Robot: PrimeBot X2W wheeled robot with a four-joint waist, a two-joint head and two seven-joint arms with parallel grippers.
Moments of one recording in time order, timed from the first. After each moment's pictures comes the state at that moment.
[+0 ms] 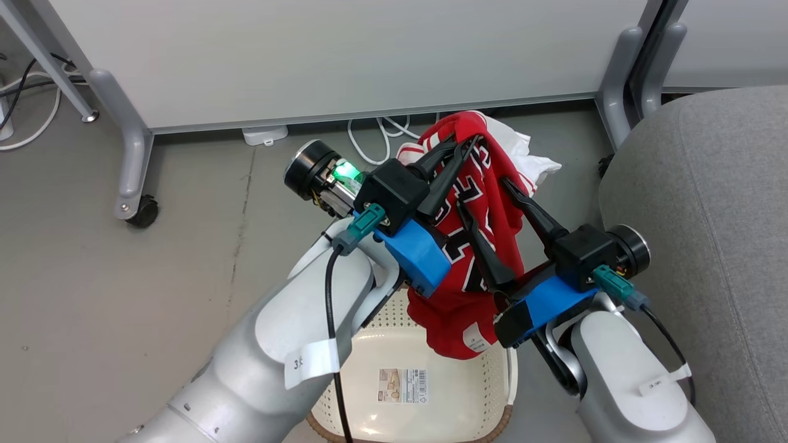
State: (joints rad) left arm -0.81 0.05 -0.81 0.58 -0.39 -0.11 -0.26; right arm -0.48 -0.05 0.33 0.42 0.11 0.13 -0.26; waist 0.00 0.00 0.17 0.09
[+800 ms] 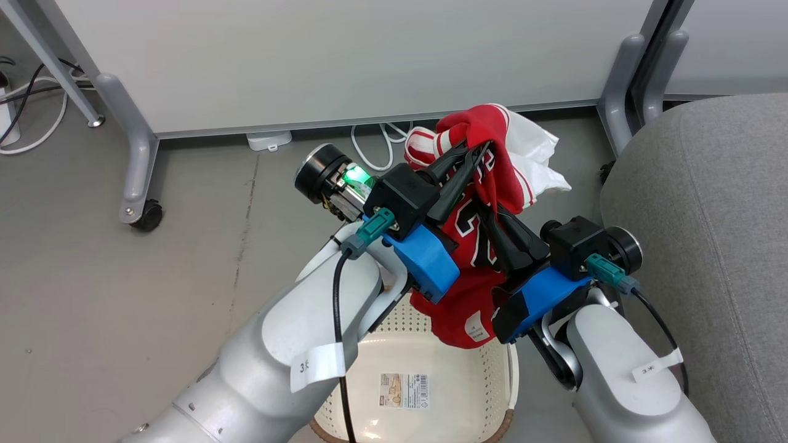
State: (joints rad) left arm -0.82 0.05 -0.86 0.57 -0.42 -0.10 -0.26; right arm -0.54 -0.05 0.36 0.56 0.16 0.13 -0.26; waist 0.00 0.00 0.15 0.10
